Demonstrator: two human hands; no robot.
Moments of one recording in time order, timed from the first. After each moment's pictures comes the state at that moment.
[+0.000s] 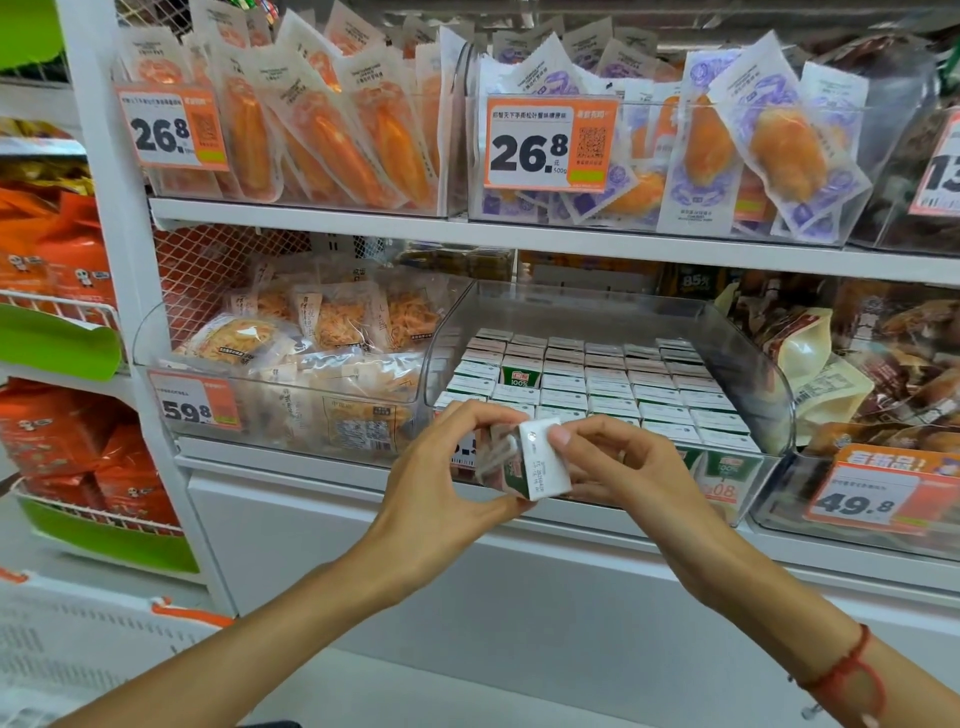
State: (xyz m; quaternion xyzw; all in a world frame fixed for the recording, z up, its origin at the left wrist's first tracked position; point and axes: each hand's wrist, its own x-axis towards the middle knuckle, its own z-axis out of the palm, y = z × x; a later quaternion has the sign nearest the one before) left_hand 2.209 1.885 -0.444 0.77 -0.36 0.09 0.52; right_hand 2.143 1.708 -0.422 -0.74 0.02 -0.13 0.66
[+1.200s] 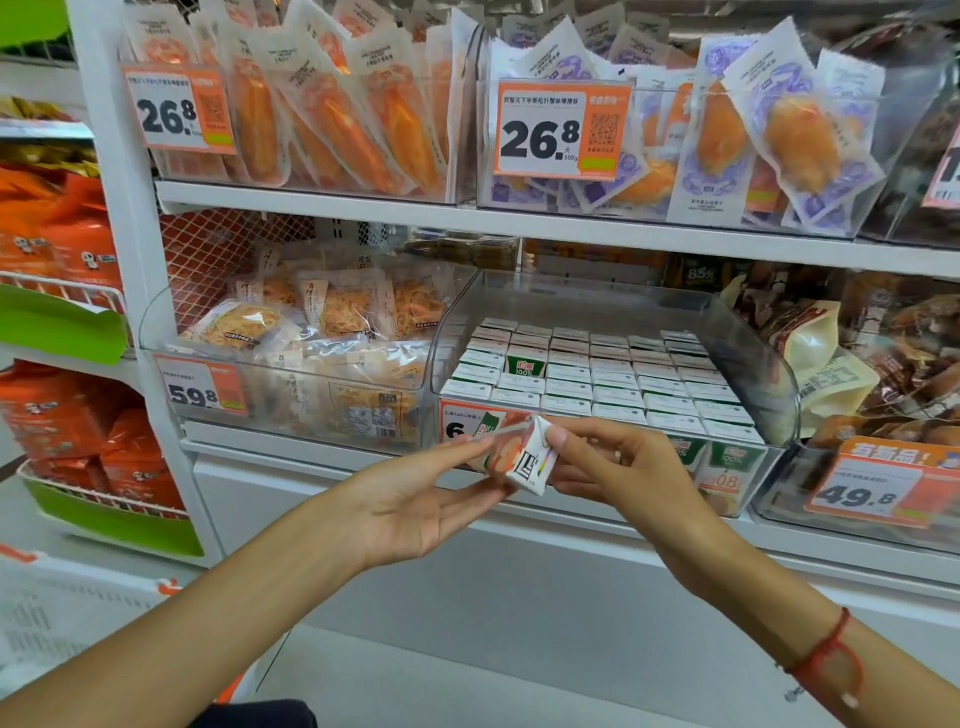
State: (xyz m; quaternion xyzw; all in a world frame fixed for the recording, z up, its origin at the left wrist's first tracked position) left_hand 2.227 1.896 -0.434 0.44 0.06 -0.43 0.79; right_hand 2.145 1.714 -0.427 -0.74 0.04 -0.10 0.67
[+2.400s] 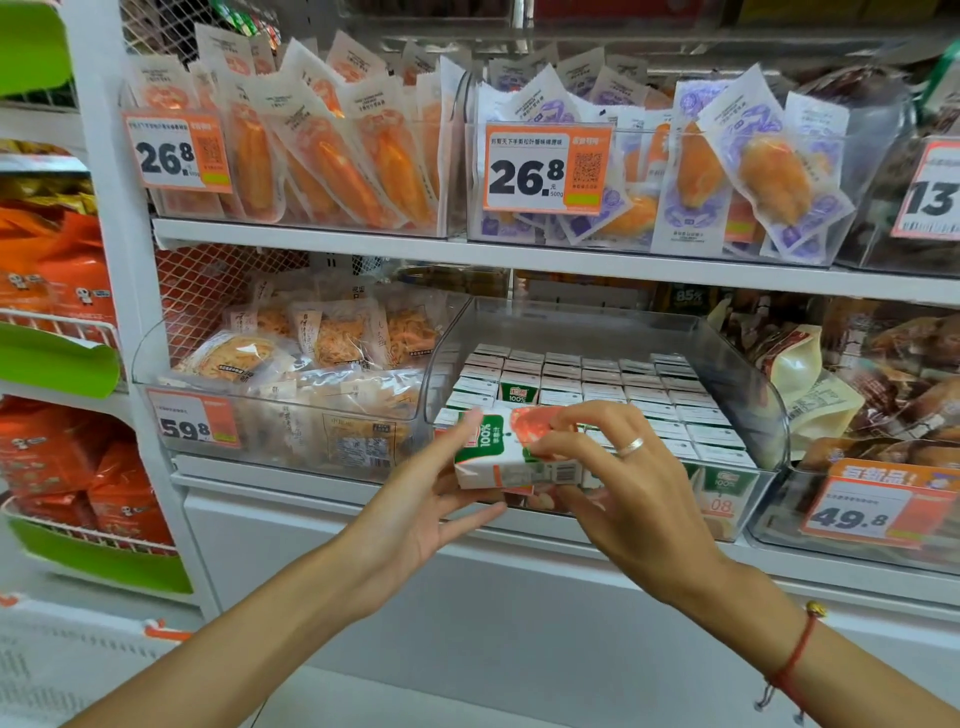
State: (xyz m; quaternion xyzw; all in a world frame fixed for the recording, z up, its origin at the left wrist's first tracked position) left_hand 2.221 1.892 -0.434 0.55 -0.13 -0.29 0.78; right_hand 2.155 1.700 -0.431 -0.87 -0.19 -0.44 0.08
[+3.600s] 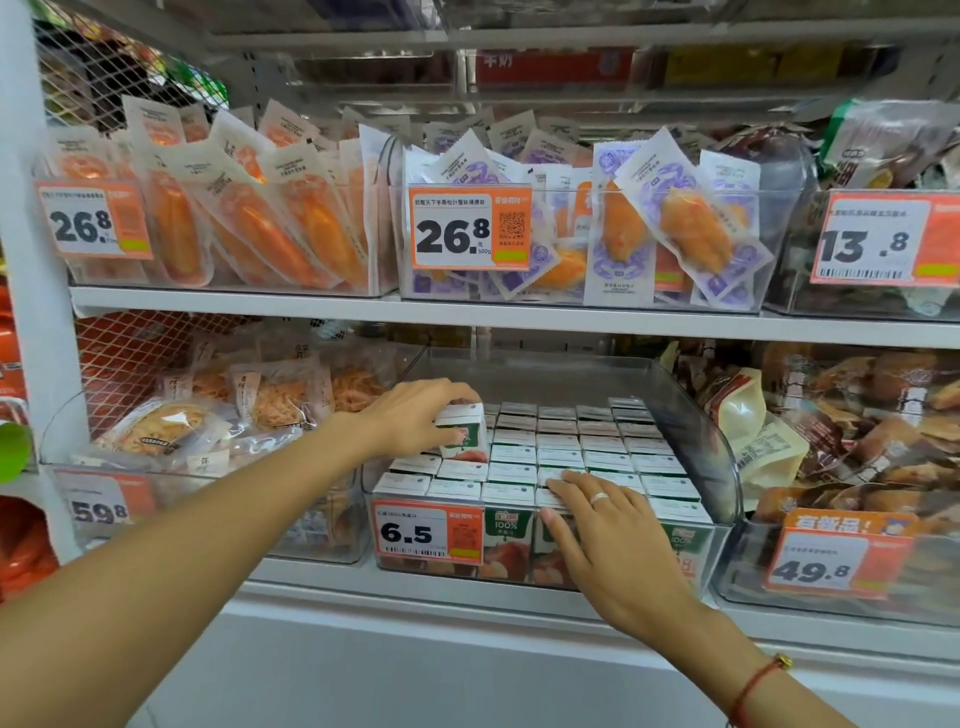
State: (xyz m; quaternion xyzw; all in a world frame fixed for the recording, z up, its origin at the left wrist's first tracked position) left_hand 2.367 1.814 -0.375 0.89 -0.45 0.06 0.08; right_hand 2.183 1.640 -0.460 -0.98 0.06 -0.20 0.03
